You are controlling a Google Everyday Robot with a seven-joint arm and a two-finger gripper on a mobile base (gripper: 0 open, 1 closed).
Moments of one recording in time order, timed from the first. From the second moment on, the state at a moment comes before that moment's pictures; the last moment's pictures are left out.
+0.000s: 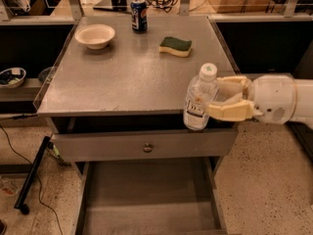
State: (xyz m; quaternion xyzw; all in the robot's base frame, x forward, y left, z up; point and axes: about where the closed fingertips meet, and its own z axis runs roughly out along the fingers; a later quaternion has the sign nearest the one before) arm 0.479 -0.119 0.924 -0.46 0.60 0.38 0.53
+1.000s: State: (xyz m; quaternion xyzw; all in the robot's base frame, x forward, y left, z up) arm 0.568 -0.153 0.984 -0.47 0.62 0.36 0.52
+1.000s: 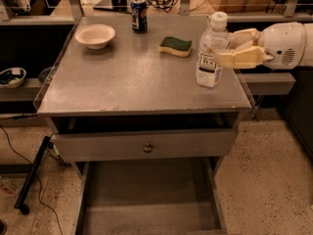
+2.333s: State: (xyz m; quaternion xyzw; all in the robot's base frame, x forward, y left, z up) arm 0.574 -0.136 0.971 -0.45 0.59 0.46 0.49
